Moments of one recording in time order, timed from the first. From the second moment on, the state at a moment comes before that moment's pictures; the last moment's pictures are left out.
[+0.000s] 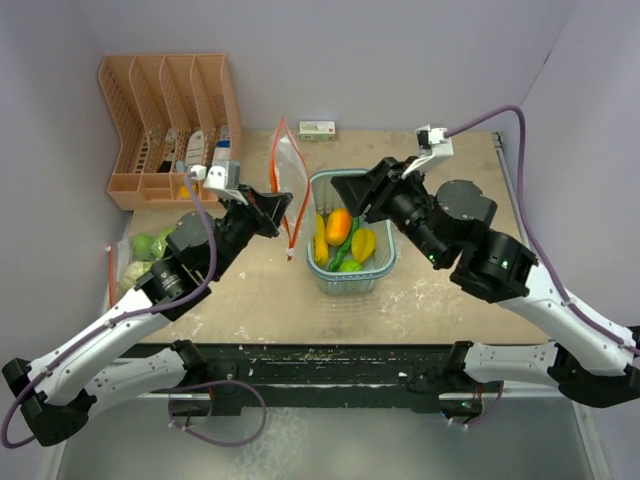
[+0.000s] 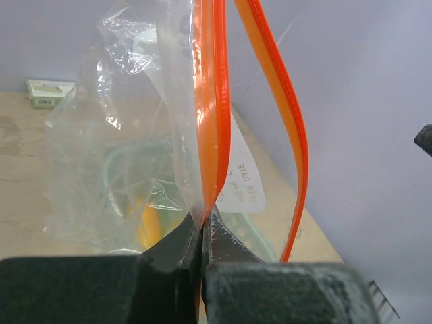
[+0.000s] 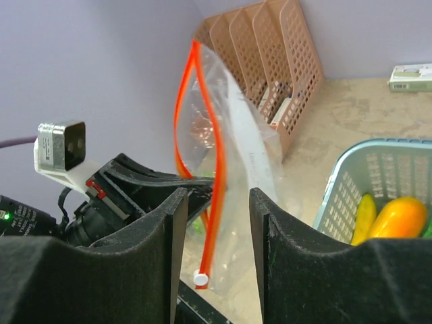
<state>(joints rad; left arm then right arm) -0.83 0.91 0.97 0.00 -0.28 -0.48 1.04 1.11 1.47 -0.35 0.45 0.54</state>
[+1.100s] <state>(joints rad) -0.83 0.79 1.05 -0.34 -0.46 -0.38 1.05 1.40 1.54 -0.55 0.73 0.51</state>
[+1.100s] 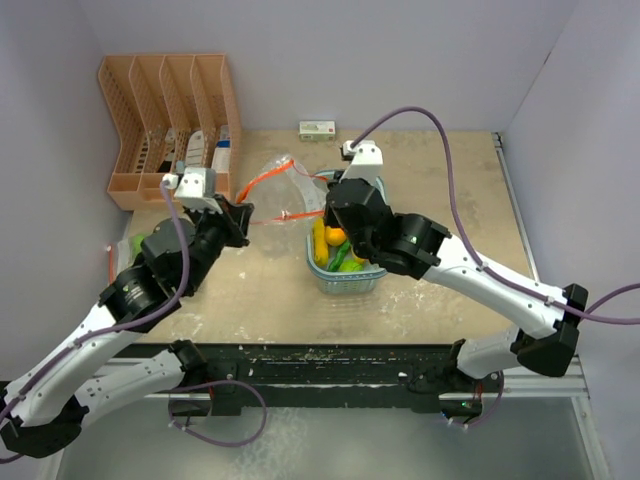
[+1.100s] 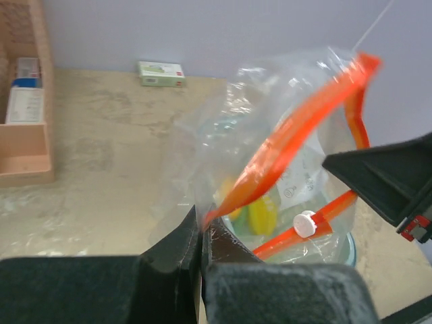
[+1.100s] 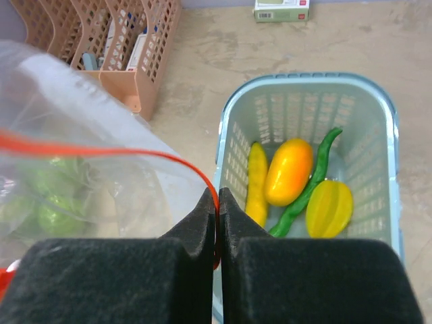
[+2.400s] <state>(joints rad) -0.83 0.83 1.06 -0.90 -0.87 -0.52 1.08 1.34 1.41 -0.39 0.16 0.38</state>
